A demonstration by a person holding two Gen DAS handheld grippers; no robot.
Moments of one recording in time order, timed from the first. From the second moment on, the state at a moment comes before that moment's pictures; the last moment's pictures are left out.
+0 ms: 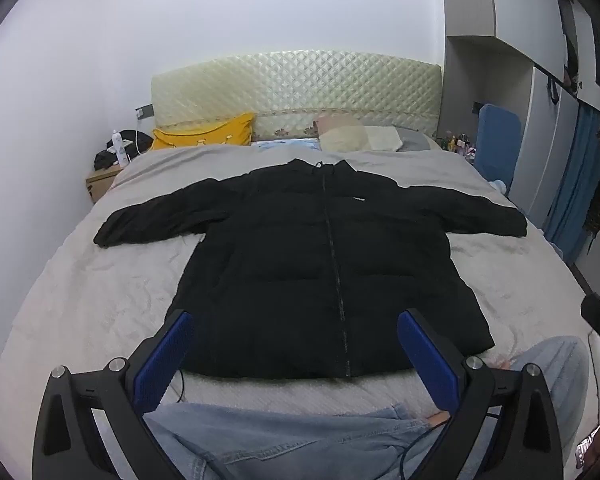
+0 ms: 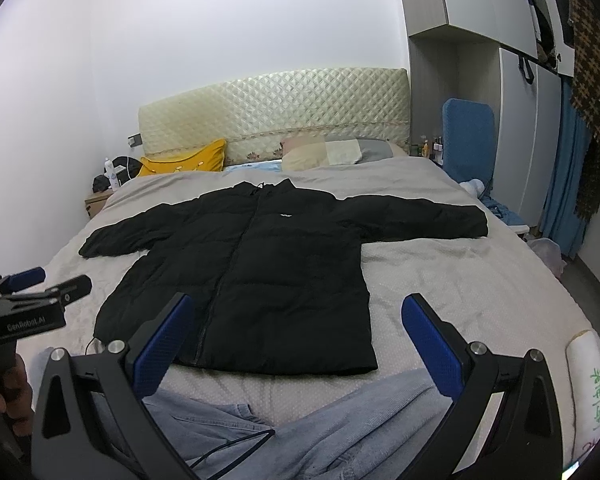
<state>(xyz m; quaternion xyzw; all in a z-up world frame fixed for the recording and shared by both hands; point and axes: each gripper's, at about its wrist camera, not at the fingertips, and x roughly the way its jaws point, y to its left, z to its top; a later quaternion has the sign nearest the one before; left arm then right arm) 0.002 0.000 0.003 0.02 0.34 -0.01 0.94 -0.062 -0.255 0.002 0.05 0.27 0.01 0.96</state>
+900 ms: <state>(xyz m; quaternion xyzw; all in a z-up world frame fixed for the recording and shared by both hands) 0.070 -0.037 0.043 -0.04 0.36 -0.11 0.93 0.020 -0.370 -0.029 0.08 0.26 -0.08 0.96</state>
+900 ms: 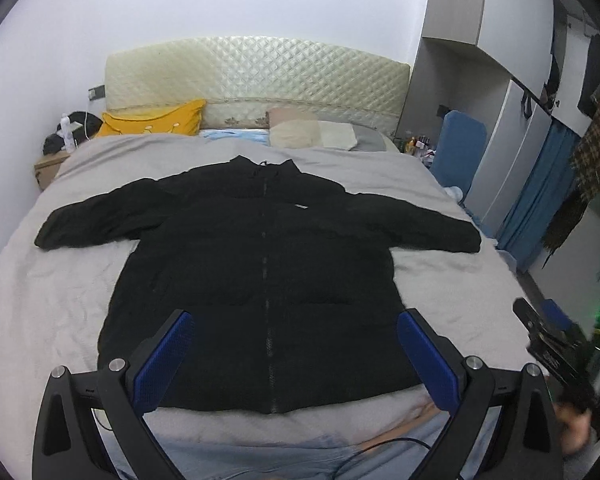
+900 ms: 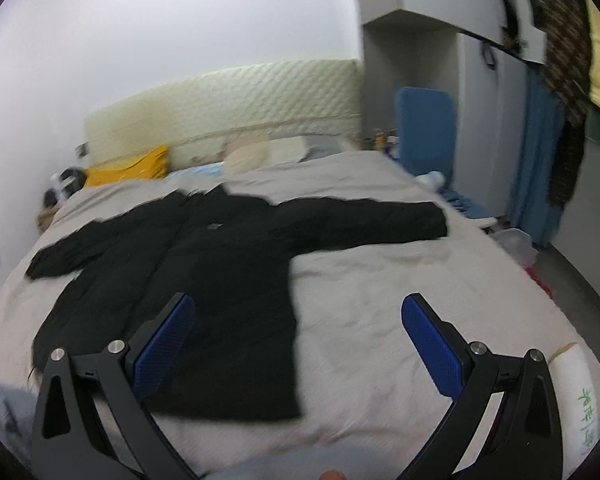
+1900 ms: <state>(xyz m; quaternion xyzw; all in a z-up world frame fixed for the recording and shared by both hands) 0.230 -0.137 -0.019 -0.03 0.49 -0.07 0.87 0.289 -0.661 -0.238 0.39 0.29 -0.10 0.87</state>
